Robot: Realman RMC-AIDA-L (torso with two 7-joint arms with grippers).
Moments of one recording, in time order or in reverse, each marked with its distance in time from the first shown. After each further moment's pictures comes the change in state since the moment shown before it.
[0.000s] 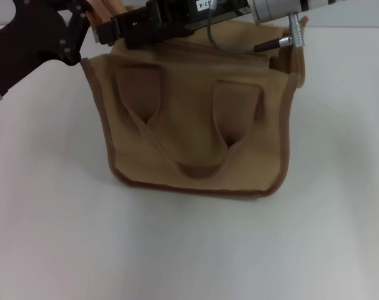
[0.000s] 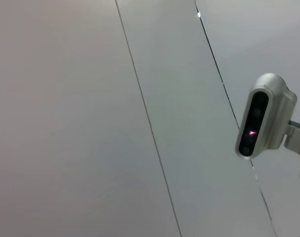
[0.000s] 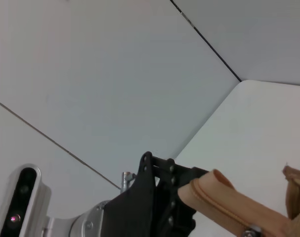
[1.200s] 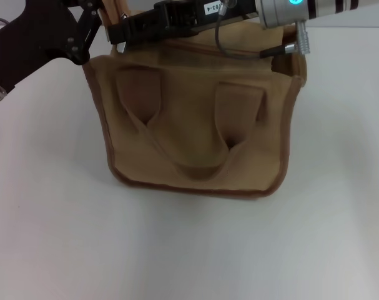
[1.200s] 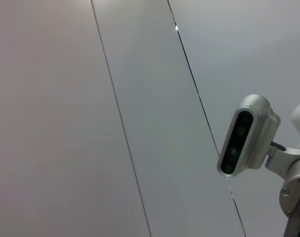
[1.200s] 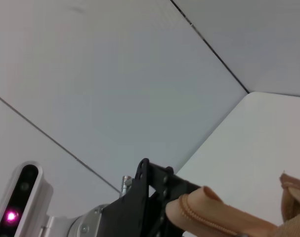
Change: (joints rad) left arm -0.006 -0.001 0.054 0.043 -0.012 0.039 -0.063; right arm -0.043 0.010 -0.002 -0.021 0.042 -0.002 -0.056
